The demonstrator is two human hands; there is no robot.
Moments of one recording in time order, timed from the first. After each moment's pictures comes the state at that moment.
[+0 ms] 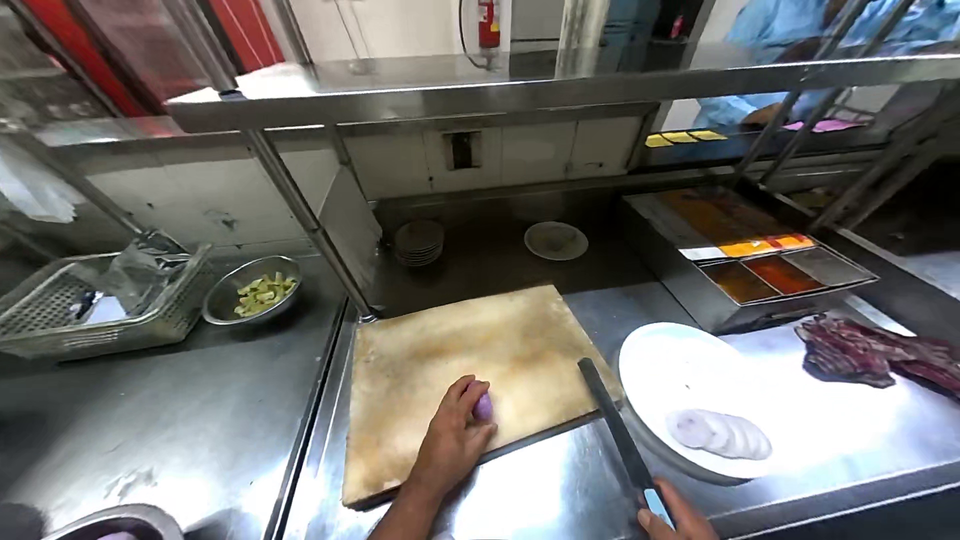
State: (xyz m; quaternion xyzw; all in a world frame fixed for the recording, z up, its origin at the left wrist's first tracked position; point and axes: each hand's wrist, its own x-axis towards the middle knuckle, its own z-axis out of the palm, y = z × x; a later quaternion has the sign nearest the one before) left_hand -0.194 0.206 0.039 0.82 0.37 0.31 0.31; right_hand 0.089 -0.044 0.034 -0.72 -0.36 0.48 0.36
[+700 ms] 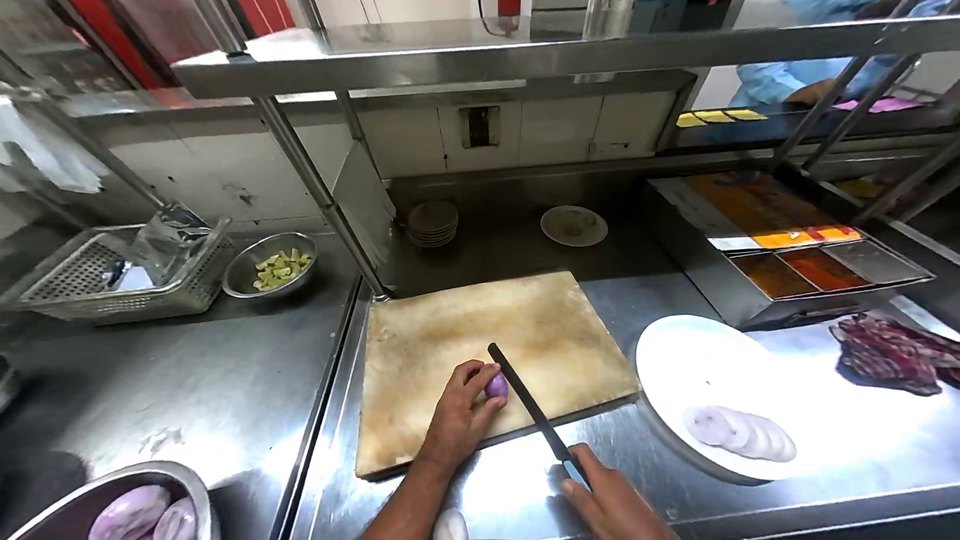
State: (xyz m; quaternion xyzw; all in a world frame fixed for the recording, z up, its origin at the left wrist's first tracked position) left_hand -0.194 0.210 0.028 0.81 0.36 0.37 0.30; right_hand 0.018 0.037 0.088 -0.70 -0.54 0.45 0.13
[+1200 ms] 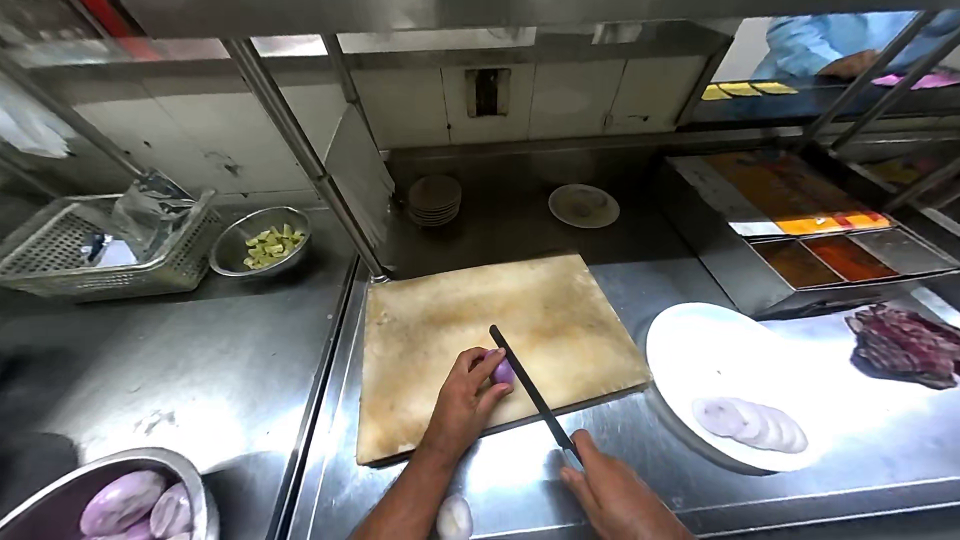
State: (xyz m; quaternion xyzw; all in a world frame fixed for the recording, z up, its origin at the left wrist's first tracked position) left_hand -0.194 0.209 0.028 0.80 0.38 0.36 0.29; right_hand 0.000 0.056 0.116 -0.71 -0.54 0.44 0.01
